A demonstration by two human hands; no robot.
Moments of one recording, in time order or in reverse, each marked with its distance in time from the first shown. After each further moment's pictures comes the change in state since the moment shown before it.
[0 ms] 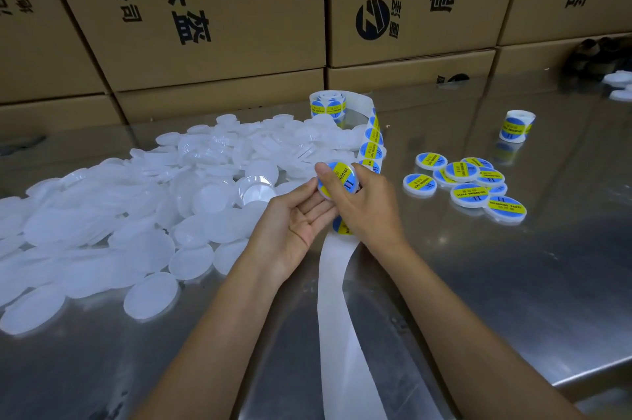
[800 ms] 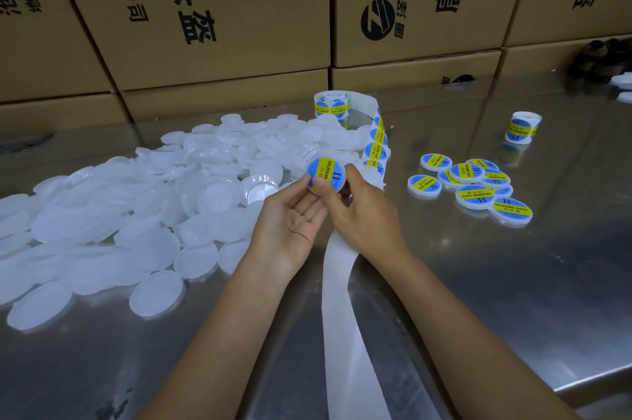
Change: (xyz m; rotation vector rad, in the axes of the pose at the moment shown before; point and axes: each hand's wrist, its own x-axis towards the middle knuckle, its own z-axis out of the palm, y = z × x) left_hand -0.002 0.001 0.001 -0.166 0.137 0.068; right_hand -0.009 0.007 0.006 -0.298 -0.081 -0.147
